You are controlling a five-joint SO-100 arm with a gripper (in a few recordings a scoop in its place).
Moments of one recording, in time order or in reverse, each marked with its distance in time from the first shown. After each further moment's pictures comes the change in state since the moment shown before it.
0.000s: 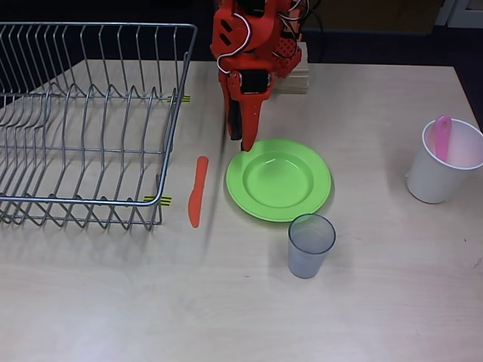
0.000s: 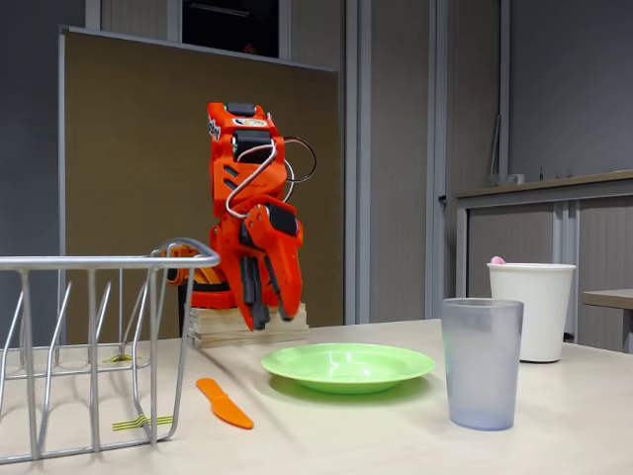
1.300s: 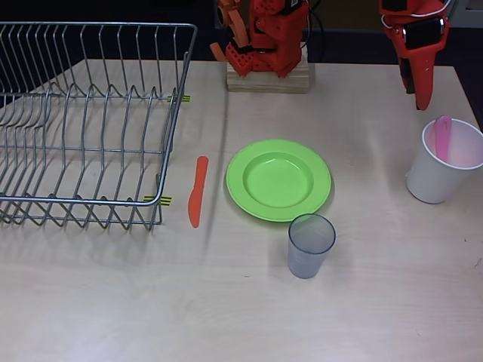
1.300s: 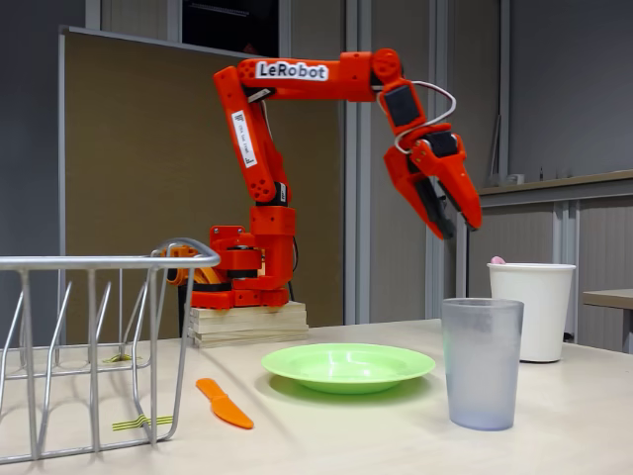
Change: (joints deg) arm -62.7 -36.9 -57.8 28.1 83.4
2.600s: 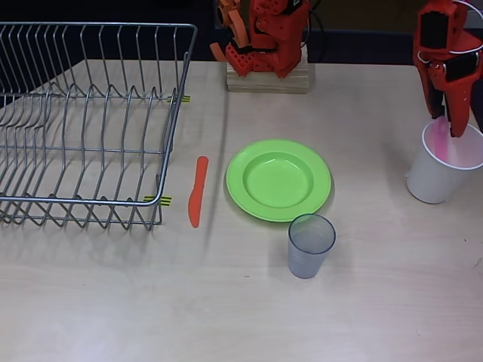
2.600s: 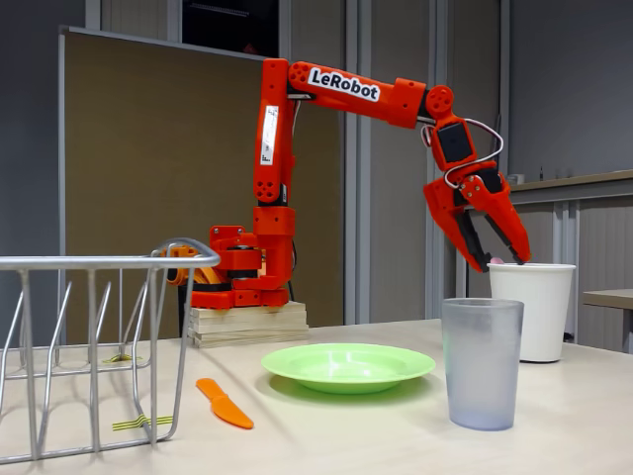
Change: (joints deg) arm -3.9 -20.0 -9.2 -9.7 -6.7
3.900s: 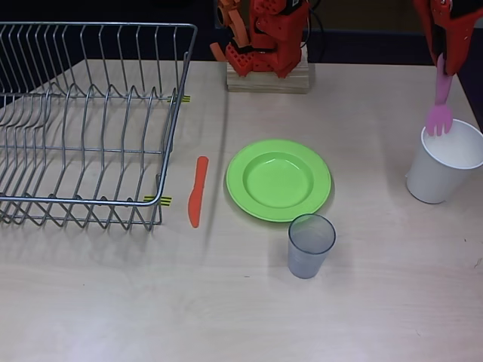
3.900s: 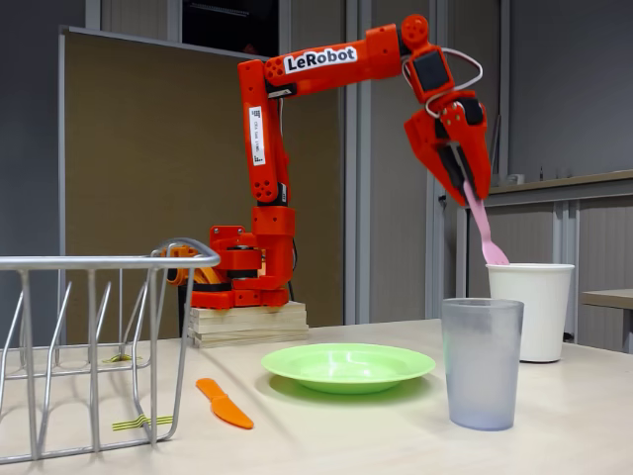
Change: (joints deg) arm 2.5 12.7 -16.8 26.4 -3.2
